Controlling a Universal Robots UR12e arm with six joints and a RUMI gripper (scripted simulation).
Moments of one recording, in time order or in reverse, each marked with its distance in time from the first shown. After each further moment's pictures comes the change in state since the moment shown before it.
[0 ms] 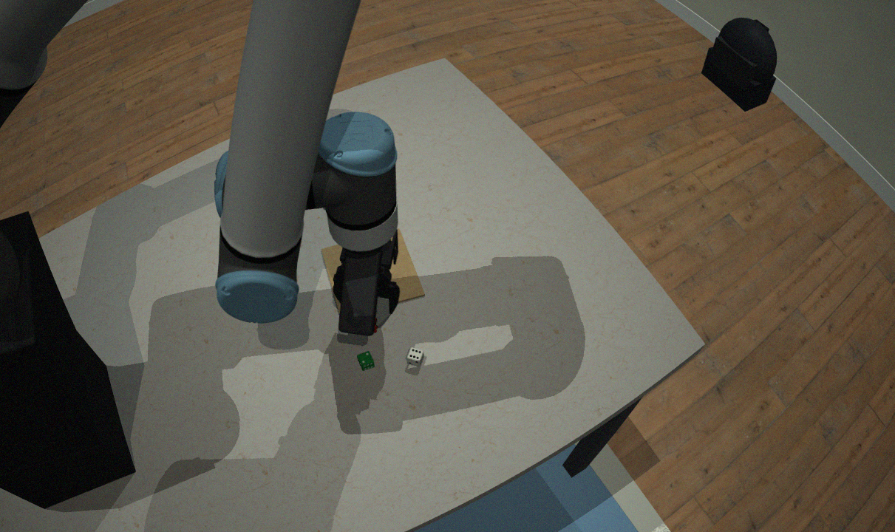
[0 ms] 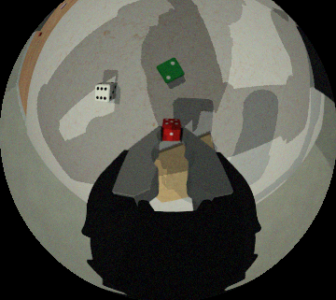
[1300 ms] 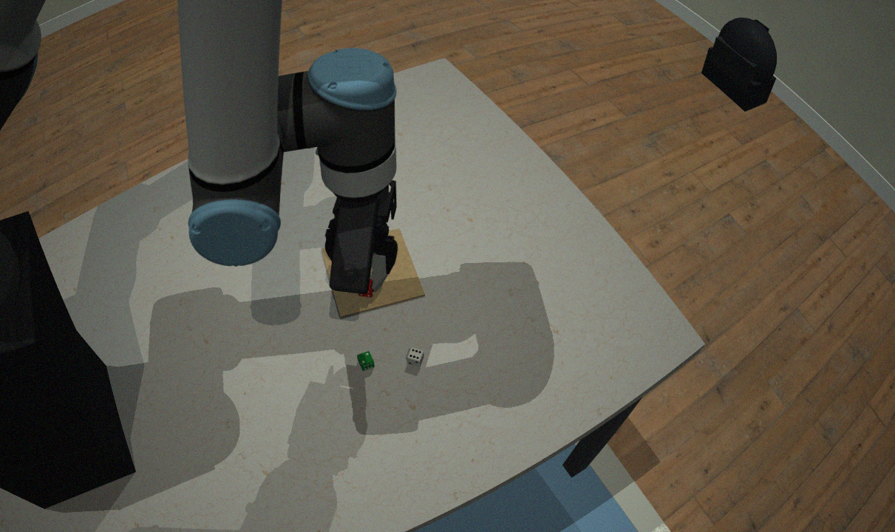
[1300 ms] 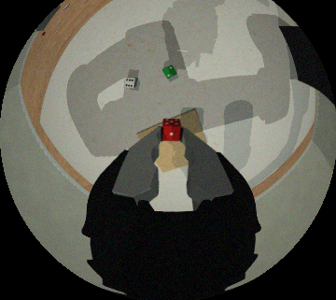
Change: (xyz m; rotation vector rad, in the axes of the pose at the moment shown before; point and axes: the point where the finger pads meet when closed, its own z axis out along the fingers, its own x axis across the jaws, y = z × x) arm 0.000 0.000 -0.099 0.000 0.000 0.000
